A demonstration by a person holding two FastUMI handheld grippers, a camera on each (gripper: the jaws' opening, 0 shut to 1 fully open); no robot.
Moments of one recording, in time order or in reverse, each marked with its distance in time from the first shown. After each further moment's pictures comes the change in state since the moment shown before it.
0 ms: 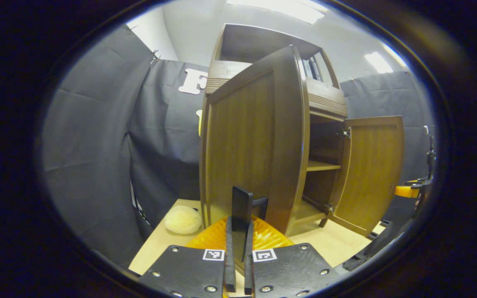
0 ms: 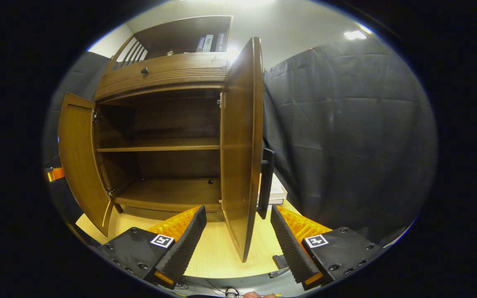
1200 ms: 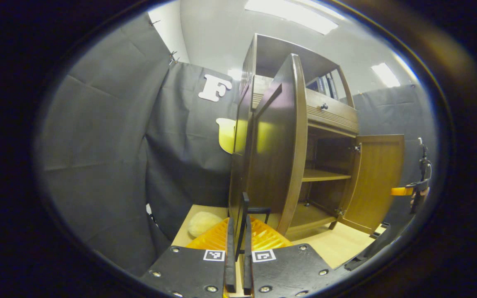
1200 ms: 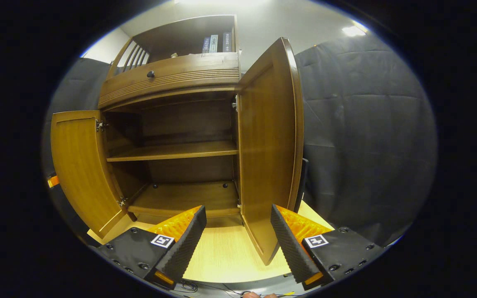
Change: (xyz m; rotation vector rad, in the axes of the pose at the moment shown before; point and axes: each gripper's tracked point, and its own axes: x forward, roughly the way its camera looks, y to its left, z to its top) left arm -0.043 0.125 0.023 -0.043 -0.059 0.001; right arm 0.021 0.053 0.020 0.057 -0.011 0.048
